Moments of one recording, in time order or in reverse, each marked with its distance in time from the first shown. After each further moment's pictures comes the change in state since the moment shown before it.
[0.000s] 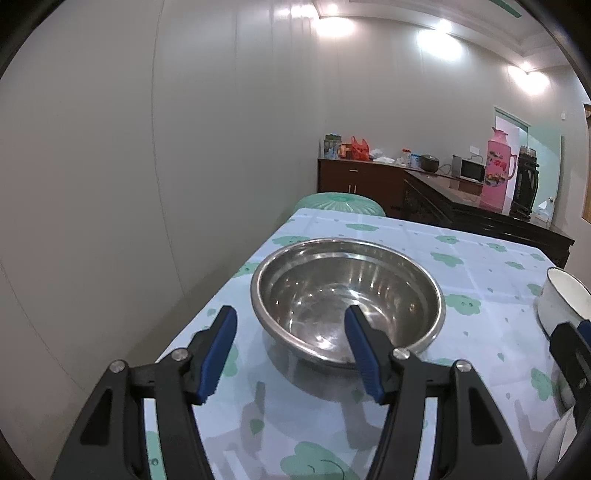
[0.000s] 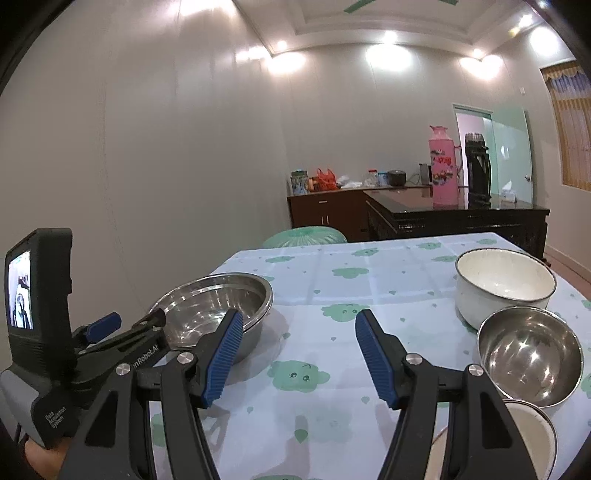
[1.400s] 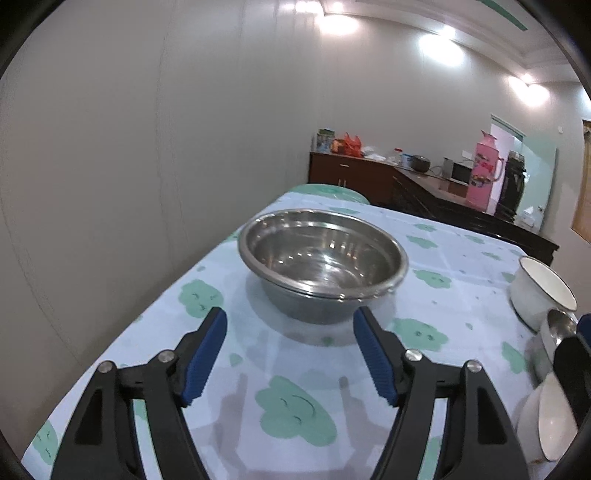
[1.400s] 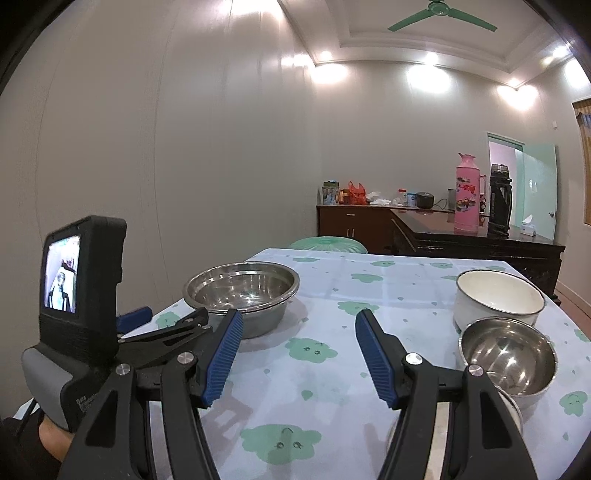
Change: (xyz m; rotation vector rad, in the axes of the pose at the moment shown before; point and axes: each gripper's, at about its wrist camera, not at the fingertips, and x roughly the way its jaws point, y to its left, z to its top) left arm -0.035 -0.007 -0.032 -0.045 0.035 -0.066; right arm -0.054 0.004 -0.020 -0.135 -0.033 0.095
